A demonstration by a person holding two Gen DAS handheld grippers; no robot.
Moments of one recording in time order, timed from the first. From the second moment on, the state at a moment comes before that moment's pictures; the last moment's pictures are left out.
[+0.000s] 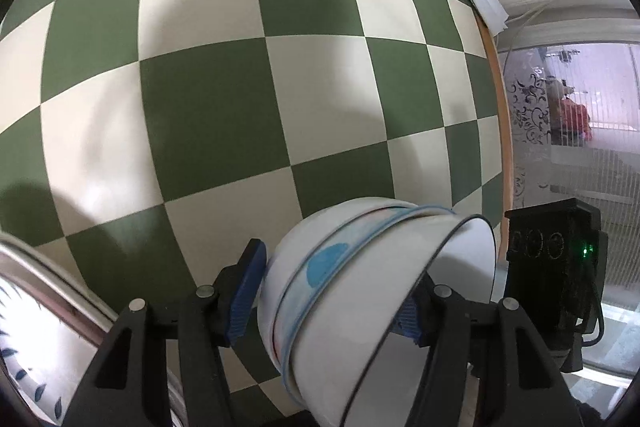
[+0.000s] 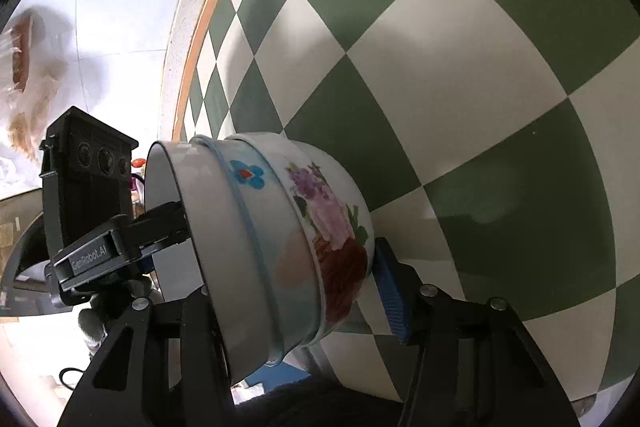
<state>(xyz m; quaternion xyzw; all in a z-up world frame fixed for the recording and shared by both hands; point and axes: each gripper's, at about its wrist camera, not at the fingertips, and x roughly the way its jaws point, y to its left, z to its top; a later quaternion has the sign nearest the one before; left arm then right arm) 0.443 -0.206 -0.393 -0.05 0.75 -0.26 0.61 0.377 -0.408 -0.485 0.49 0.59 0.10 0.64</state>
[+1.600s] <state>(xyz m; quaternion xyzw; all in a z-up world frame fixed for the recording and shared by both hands) 0.429 0.030 -0.348 -0.17 0.71 -0.13 0.67 0.468 -0.161 -0.449 0.33 0.67 0.24 0.62</state>
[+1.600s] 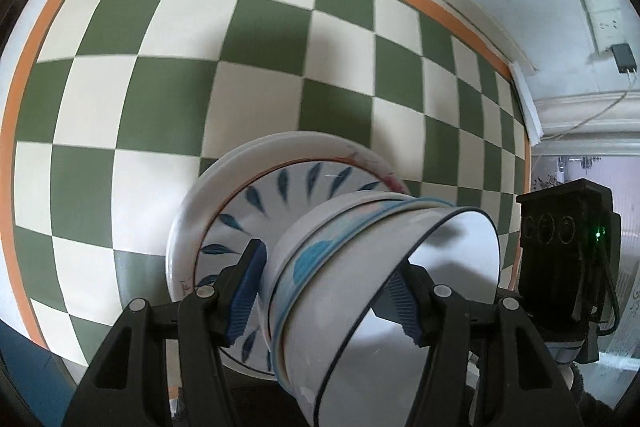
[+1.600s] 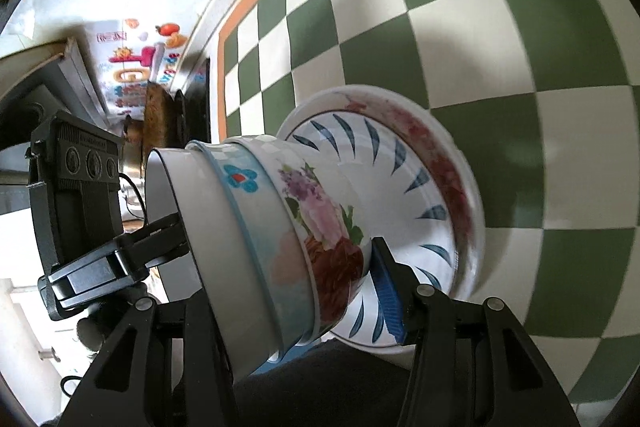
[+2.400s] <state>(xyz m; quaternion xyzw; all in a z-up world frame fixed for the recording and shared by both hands) 0.419 0.037 -0.360 -0.15 0.71 -0.12 0.68 0.478 -0.135 -0.457 0.27 0.68 0.21 0.64</state>
